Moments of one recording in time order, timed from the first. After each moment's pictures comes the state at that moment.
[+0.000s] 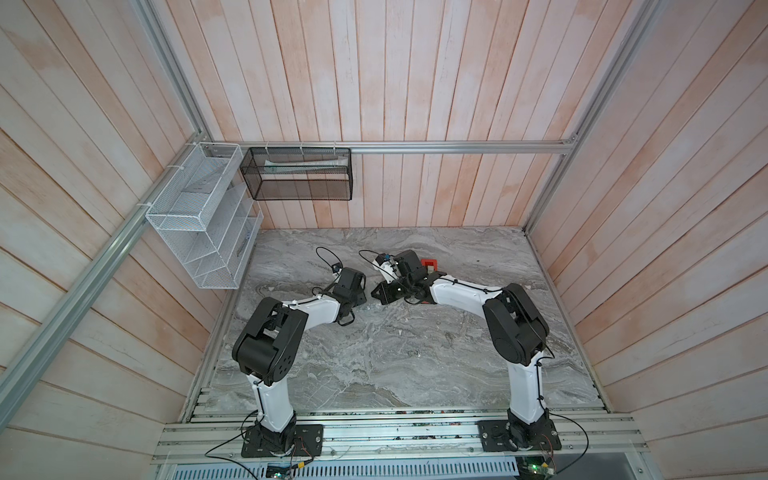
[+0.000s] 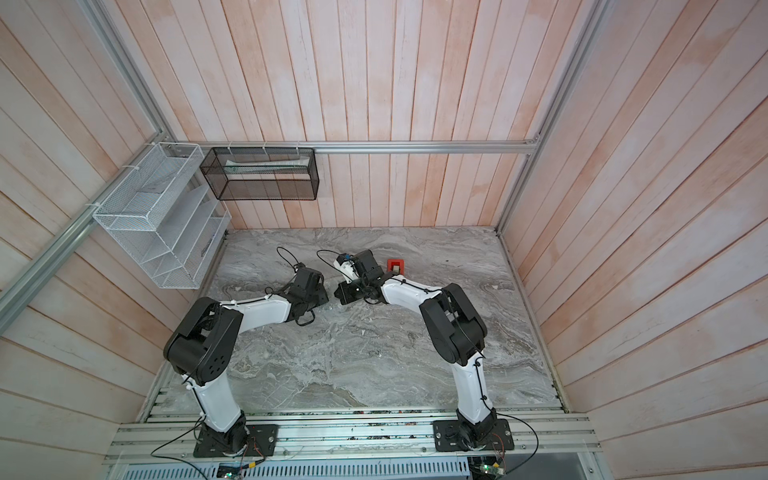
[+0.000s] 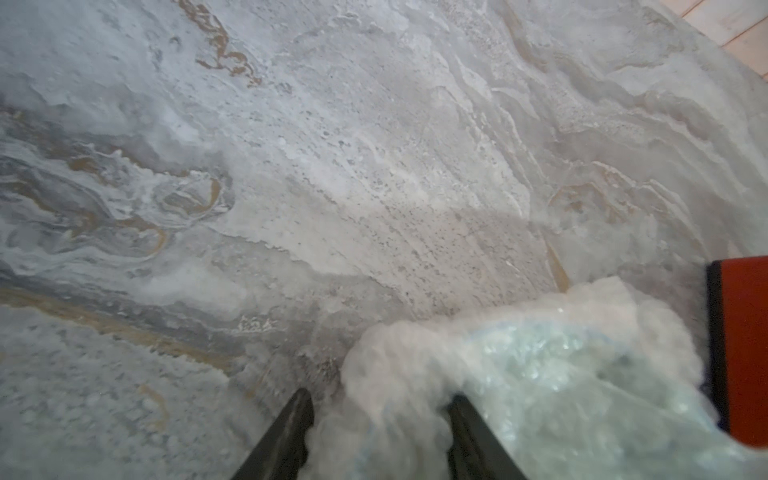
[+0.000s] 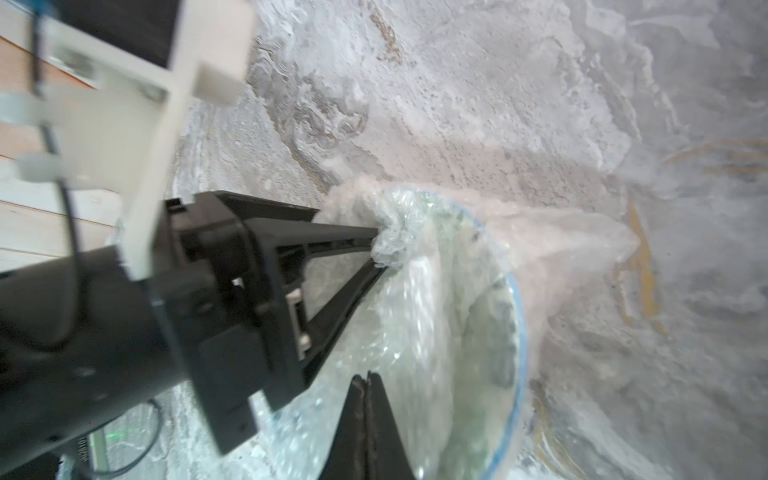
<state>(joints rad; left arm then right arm) -0.44 1.84 1.00 -0.03 -0.21 -0.69 0.68 2.04 1.43 -0.16 -0.46 0.27</state>
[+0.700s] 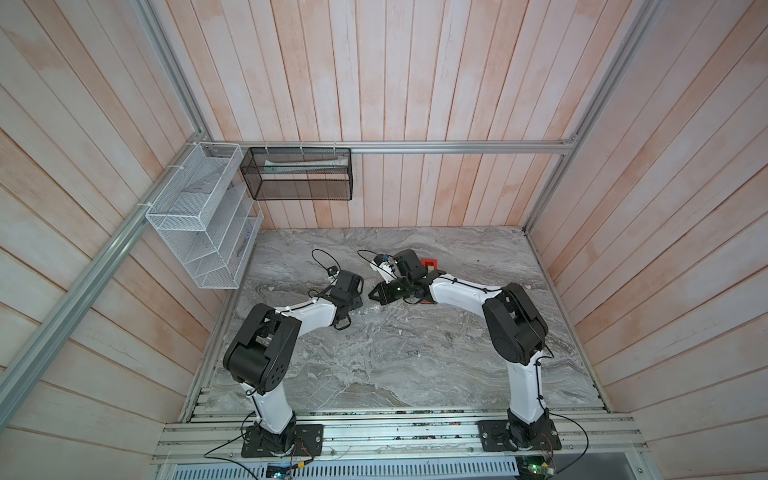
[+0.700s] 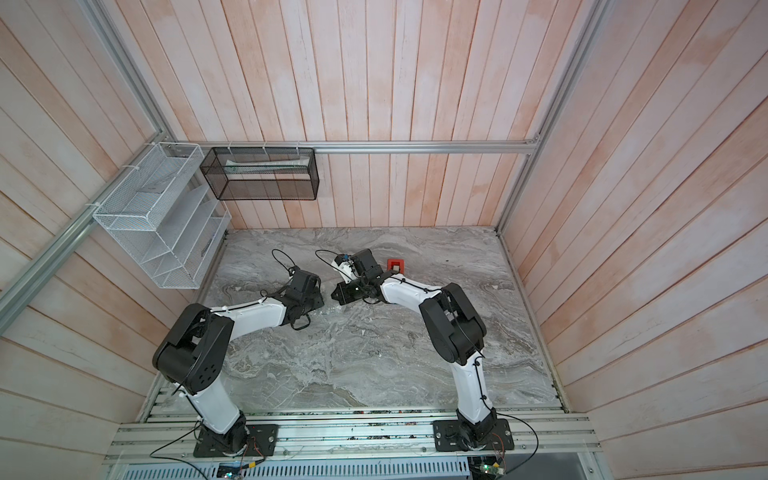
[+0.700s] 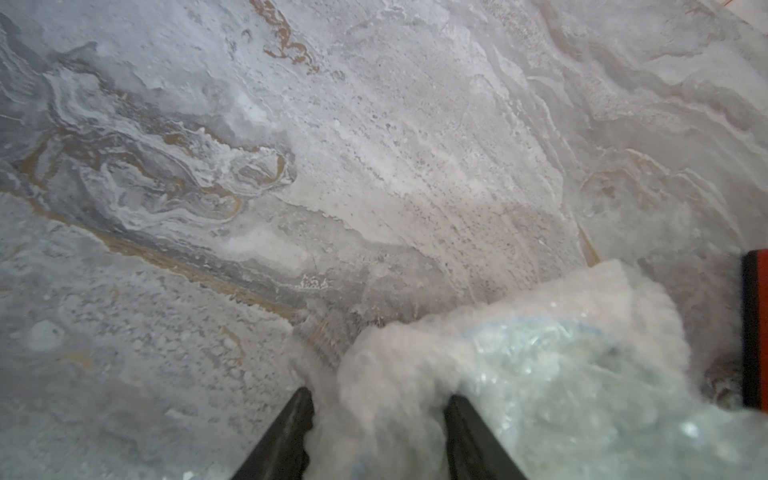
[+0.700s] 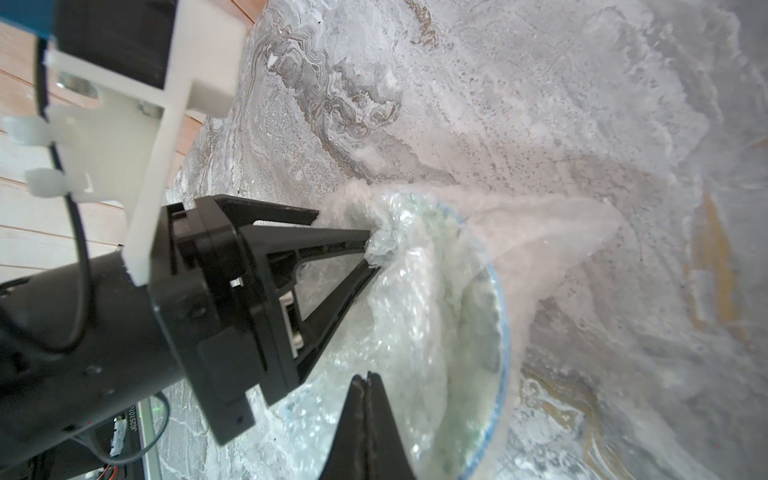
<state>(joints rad) -0.45 1.76 0.95 -0.10 -0.24 -0.70 0.68 2.06 1.46 -0.19 -0.54 0.28</state>
